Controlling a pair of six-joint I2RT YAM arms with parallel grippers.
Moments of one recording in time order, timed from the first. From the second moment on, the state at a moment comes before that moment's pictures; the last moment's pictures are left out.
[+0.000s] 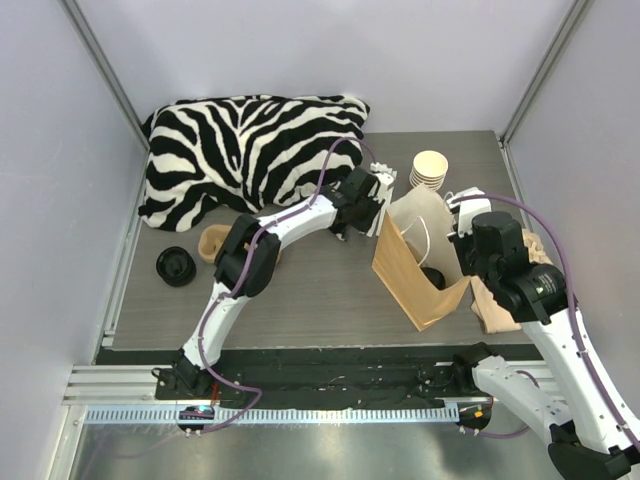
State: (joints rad) left arm -0.76 2.34 1.94 -0.43 0.07 -0.06; right arm 0.38 0.78 1.08 -0.96 0.32 -0.13
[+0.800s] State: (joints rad) left arm -0.79 2.31 1.81 -0.37 -0.07 0.00; right arm 0.38 0.76 1.08 -0.97 0.28 -0.13
